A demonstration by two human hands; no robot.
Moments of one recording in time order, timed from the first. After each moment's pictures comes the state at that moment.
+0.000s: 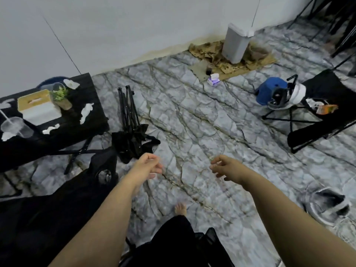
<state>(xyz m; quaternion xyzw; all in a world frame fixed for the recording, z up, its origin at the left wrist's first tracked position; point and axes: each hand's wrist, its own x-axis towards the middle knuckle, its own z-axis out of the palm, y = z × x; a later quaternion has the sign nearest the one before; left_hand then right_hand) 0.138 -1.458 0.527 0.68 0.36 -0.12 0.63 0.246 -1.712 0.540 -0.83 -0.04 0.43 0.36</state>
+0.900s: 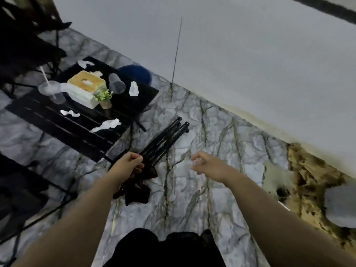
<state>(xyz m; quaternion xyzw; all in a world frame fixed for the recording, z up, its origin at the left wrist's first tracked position) 0.532 -1.232 0.501 0.43 0.63 0.18 0.62 0.799 -1.285 0.566 -0.70 -0.50 0.51 0.06</state>
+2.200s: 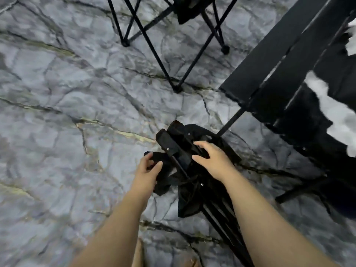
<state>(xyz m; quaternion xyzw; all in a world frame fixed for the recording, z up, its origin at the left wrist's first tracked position) 0.593 -1.187 0.046 -0.33 0.64 0.66 0.22 0.542 -0.990 0.052 -0.09 -0.86 0.40 -0.31</state>
